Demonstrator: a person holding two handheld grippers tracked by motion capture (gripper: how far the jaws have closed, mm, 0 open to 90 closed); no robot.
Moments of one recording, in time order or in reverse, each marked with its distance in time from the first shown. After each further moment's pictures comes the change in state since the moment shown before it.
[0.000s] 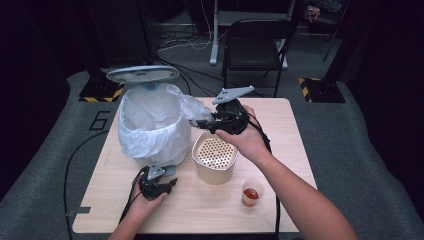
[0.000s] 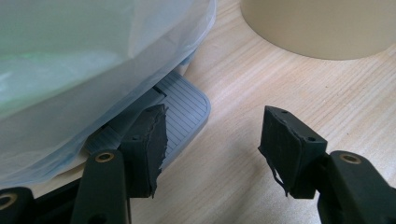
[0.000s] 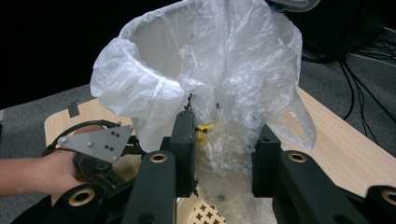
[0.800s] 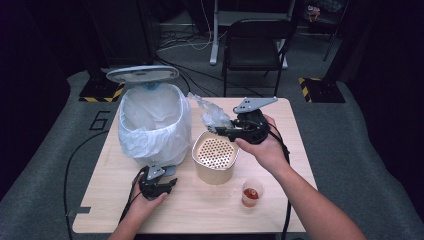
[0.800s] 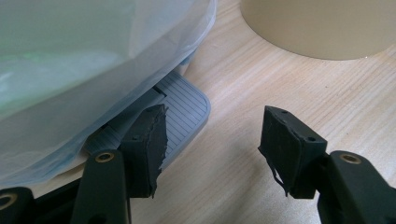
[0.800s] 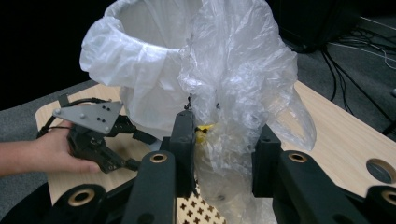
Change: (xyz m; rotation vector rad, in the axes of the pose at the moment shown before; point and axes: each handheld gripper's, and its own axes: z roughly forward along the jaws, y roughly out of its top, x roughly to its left) left arm 0.001 0.000 0.000 0.003 0.000 0.006; right arm -0.005 -0.034 -0.037 -0.004 -0.058 0.047
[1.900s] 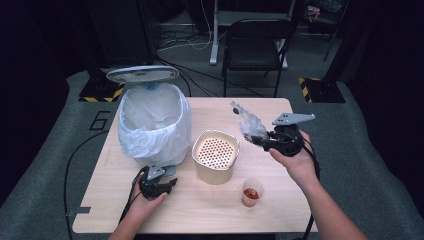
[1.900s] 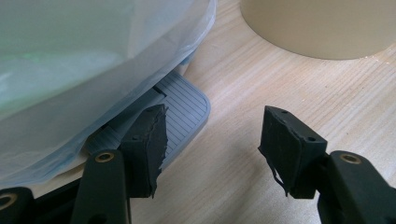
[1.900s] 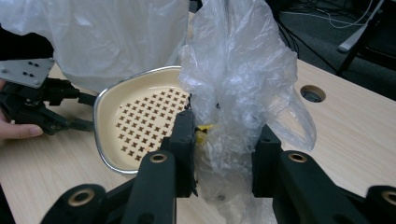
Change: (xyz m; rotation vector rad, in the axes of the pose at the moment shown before) left arm 0.001 0.000 0.000 0.001 0.002 0.007; right arm -0.044 -0.074 -0.046 0.042 -0.159 0.129
